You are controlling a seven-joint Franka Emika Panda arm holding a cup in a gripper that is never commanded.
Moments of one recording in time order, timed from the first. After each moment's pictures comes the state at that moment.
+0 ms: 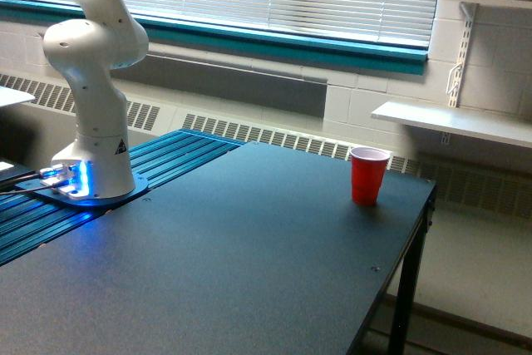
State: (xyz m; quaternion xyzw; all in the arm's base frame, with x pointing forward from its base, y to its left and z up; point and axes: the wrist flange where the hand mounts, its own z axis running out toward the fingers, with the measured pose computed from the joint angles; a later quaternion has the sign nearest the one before) arm 0.559 0.009 0.702 -0.84 0.32 -0.40 0.18
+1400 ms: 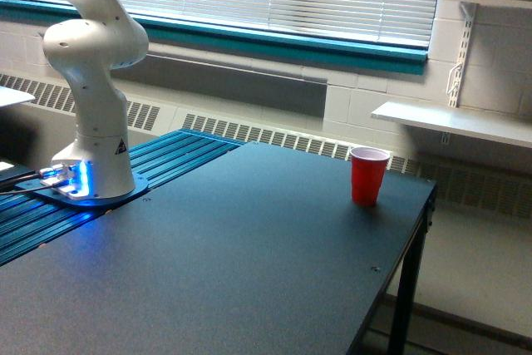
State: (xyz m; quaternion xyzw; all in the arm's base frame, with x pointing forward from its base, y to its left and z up) arm 0.510 0.053 0.612 -0.76 0.46 -0.17 0.43
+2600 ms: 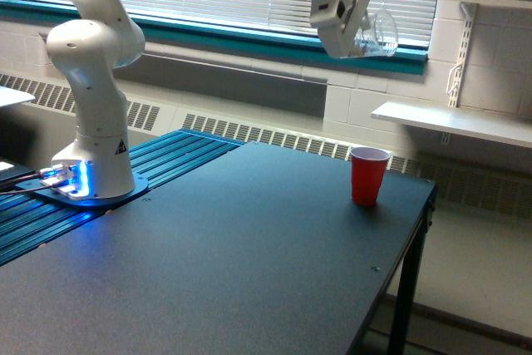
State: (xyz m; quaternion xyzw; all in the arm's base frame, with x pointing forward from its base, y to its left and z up) arm 0.465 0.212 0.460 -0.83 0.40 -0.02 0.38
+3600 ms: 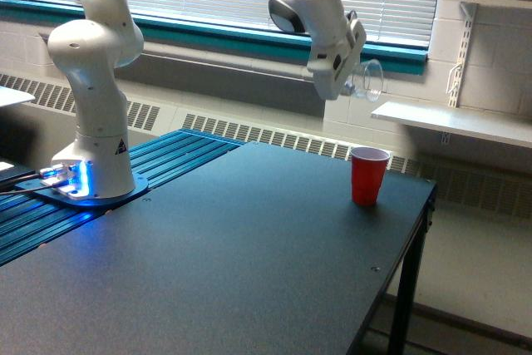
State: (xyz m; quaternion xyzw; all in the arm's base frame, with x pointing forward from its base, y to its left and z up) arm 0.452 0.267 0.352 -0.83 0.42 0.07 0.35
